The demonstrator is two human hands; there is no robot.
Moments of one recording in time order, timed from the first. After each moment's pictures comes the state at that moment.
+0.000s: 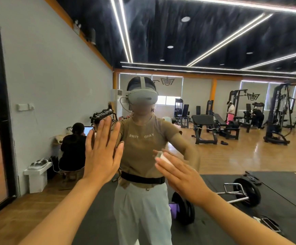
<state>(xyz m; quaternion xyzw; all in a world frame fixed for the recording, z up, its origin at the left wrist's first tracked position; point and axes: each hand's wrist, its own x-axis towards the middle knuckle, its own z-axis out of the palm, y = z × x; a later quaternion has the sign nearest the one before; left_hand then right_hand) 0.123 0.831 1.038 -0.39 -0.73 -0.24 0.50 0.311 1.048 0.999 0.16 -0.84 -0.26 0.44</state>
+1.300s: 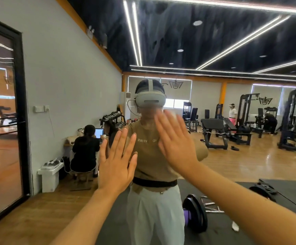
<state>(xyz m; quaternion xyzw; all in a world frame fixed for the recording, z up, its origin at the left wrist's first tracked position) 0.086 0.804 1.020 -0.37 -0.71 -0.21 0.56 0.216 0.959 1.097 0.01 -0.78 -0.29 0.56</state>
